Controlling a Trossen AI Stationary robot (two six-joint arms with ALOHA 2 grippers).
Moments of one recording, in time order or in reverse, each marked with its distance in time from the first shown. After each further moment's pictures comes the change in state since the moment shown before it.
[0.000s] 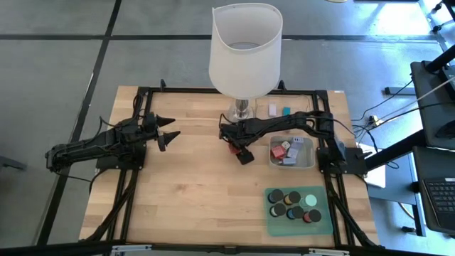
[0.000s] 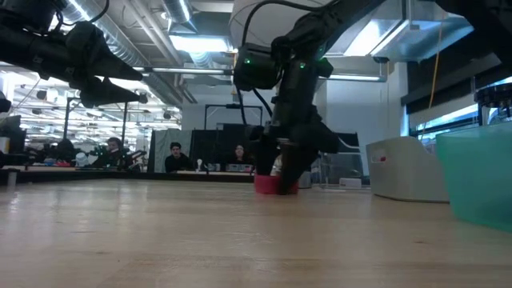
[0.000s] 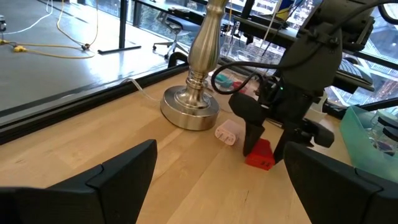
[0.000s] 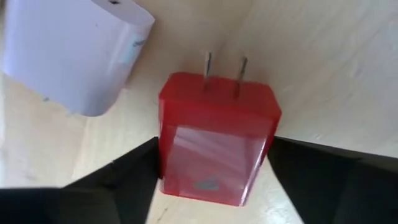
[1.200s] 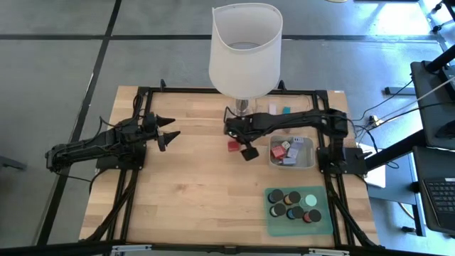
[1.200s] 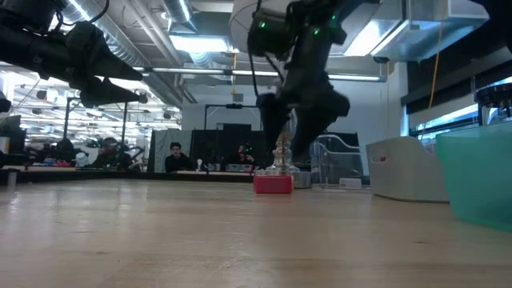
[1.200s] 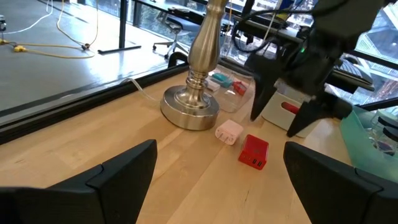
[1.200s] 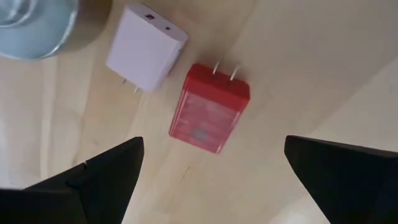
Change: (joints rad) left arm 0.000 0.000 0.000 0.000 0.000 0.000; right arm 0.014 -0.171 0.000 -0.122 0.050 0.027
